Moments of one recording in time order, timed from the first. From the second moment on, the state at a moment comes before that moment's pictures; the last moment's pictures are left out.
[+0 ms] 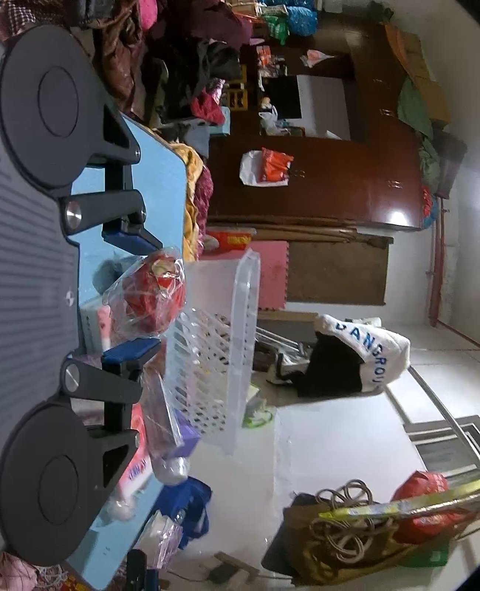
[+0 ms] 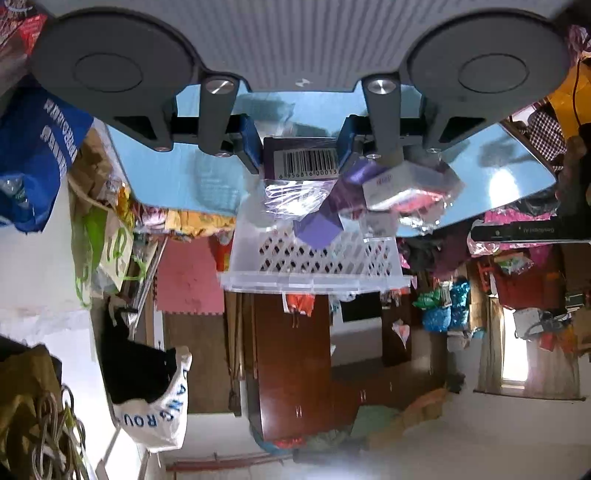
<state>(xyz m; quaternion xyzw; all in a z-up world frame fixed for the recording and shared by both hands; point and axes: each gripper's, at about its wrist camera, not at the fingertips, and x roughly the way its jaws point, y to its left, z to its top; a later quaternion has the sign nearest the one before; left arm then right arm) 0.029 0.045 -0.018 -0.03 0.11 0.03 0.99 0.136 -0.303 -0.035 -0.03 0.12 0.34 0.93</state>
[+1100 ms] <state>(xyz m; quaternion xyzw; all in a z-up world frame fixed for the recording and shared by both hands) 0.224 0.051 0.067 -0.12 0.21 -0.04 0.97 0.277 -0.179 0.066 -0.11 0.14 0.35 0.92</state>
